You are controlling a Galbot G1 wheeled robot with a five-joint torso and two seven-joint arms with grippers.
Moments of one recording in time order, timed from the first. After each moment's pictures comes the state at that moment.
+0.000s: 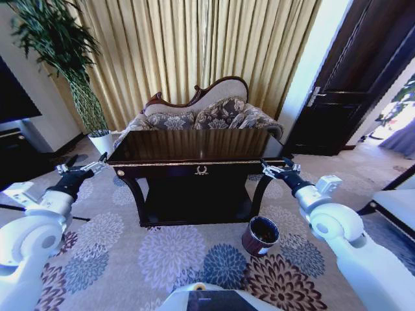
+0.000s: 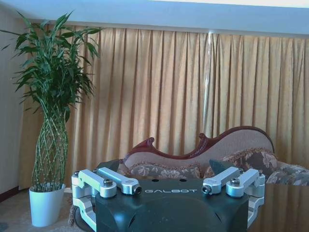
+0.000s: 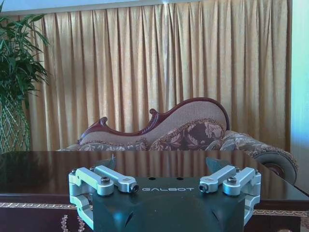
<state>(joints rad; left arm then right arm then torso) 1.47 -0.88 -1.04 -2.30 -0.93 0.38 -0.21 -1.35 0.80 0.71 2.23 0.89 -0.33 0.22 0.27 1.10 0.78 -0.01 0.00</state>
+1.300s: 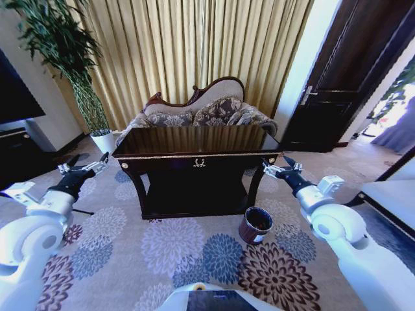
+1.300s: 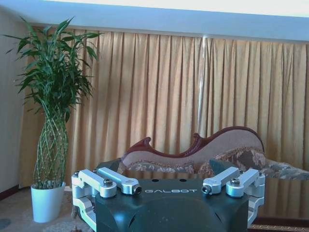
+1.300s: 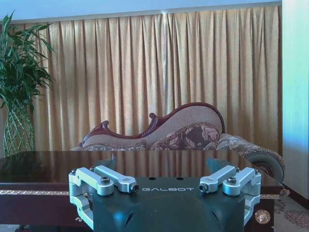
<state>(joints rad) 1.47 -0.88 -1.03 -2.31 -0.93 0.38 -0.20 -1.36 0.80 0.72 2.25 0.88 -0.32 0.22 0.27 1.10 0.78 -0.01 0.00</state>
